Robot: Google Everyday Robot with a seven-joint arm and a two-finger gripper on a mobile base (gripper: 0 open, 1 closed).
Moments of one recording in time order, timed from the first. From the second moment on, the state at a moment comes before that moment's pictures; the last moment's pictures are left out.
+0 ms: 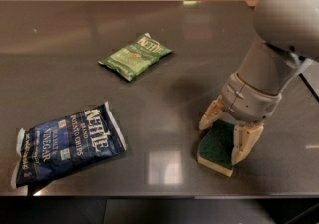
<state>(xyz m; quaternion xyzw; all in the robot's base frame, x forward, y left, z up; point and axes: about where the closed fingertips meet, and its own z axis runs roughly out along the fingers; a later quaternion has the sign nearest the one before) 0.394 -0.140 0.830 -0.86 0.49 0.14 0.08</state>
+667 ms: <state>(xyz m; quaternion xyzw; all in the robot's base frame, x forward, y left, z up) 0.413 -0.134 0.846 -0.84 0.51 0.15 0.10</state>
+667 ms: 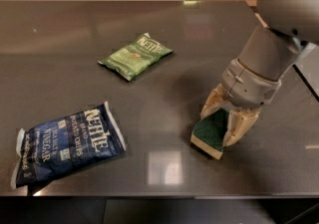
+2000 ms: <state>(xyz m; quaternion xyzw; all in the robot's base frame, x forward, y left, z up) 0.546 -0.061 0.887 -0.75 0.63 0.10 0.21</state>
